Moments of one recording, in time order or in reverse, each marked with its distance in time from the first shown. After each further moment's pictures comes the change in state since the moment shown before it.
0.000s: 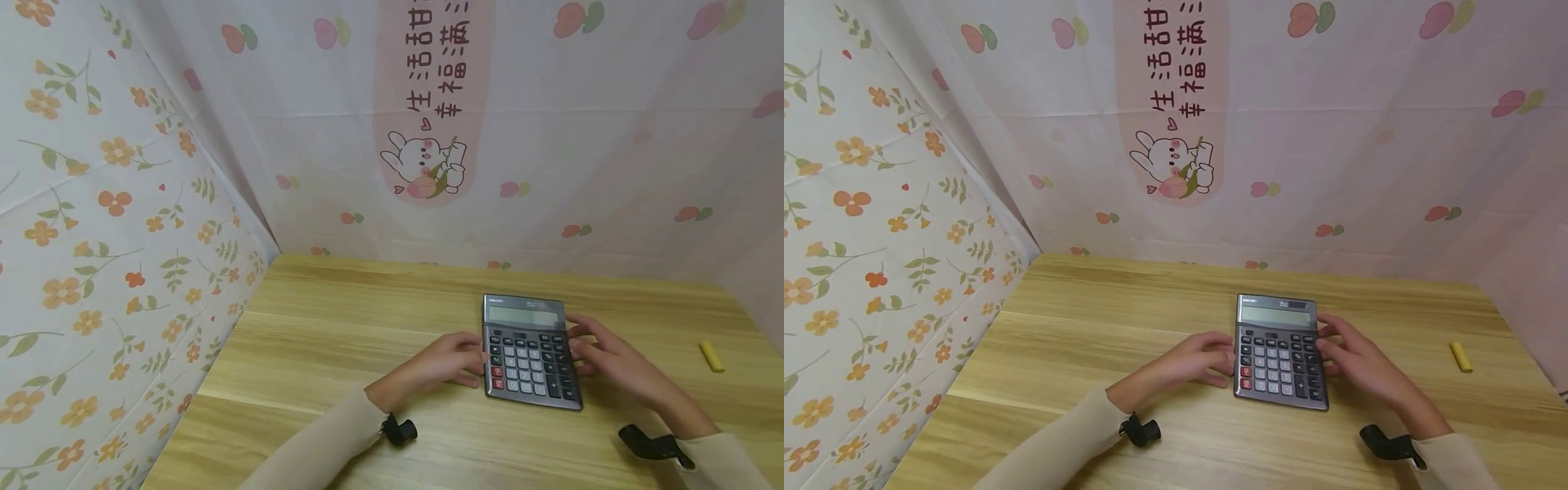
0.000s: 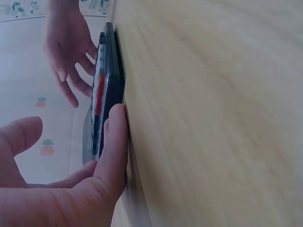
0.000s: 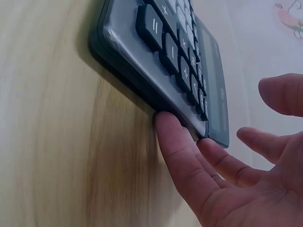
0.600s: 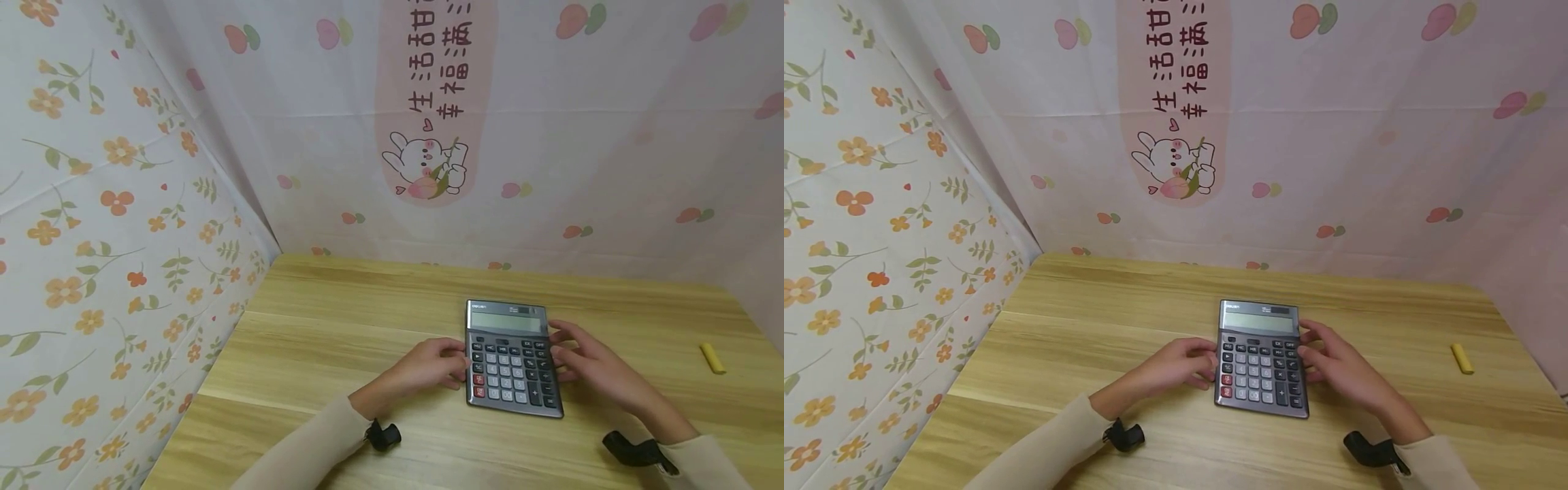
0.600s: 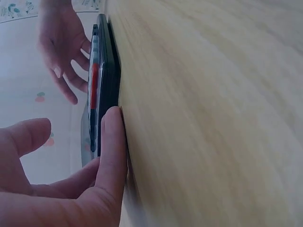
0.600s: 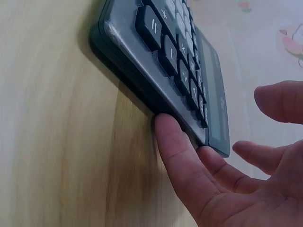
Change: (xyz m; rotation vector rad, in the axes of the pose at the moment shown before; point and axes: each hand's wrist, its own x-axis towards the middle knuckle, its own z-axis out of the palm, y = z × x) left_hand -0.020 -0.003 -0.016 0.128 0.093 0.000; right_hand 0.004 -0.018 0.027 0.064 -0.012 0.002
